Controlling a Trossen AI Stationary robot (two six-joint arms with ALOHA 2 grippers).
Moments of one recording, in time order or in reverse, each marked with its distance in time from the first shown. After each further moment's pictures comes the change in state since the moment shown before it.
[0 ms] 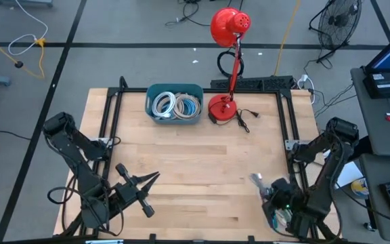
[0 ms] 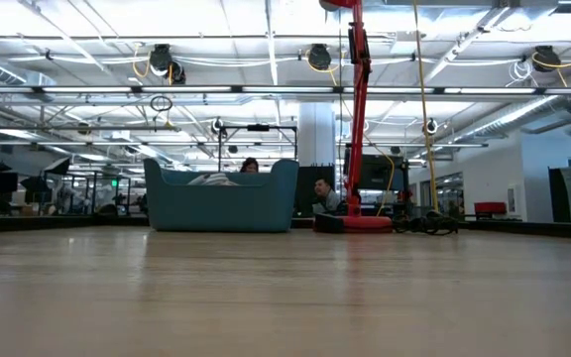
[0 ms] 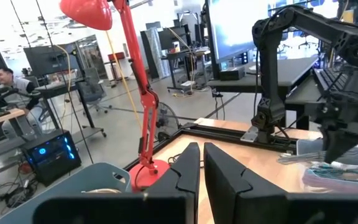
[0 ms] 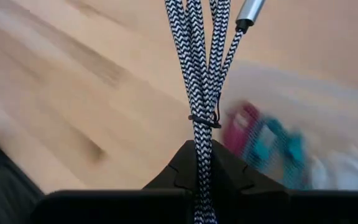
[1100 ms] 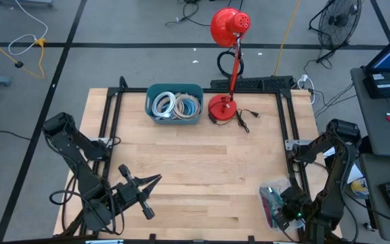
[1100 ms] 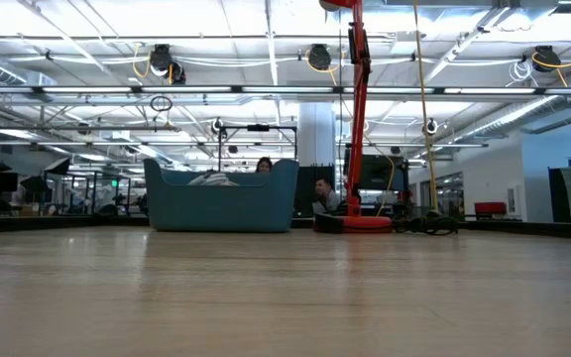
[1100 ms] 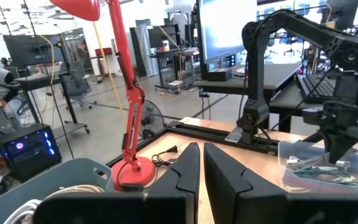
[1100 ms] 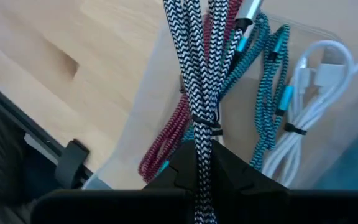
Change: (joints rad) left arm -0.001 0.002 0.000 -0.087 0.052 -0.153; right arm 0.156 0.007 0.003 0.057 -0.207 0.089
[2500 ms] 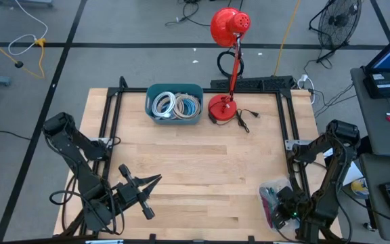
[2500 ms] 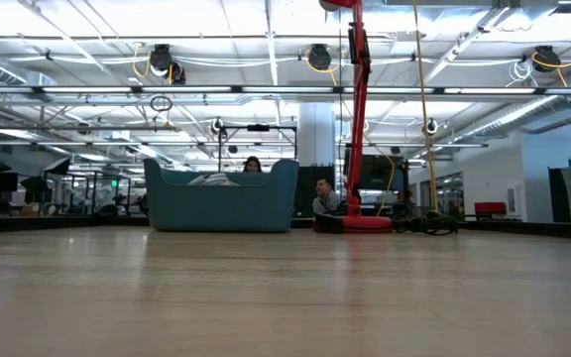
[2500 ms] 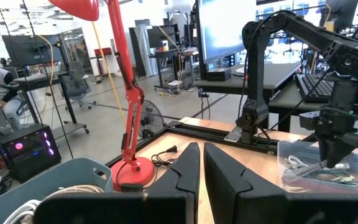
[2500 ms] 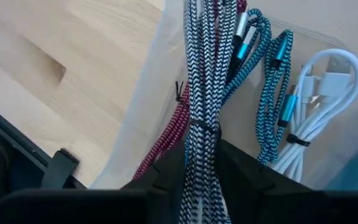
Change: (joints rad) left arm 0.000 0.000 0.000 -0.005 0.003 -0.004; right arm -0.044 0.017 -0.025 0.059 -0.051 -0.024
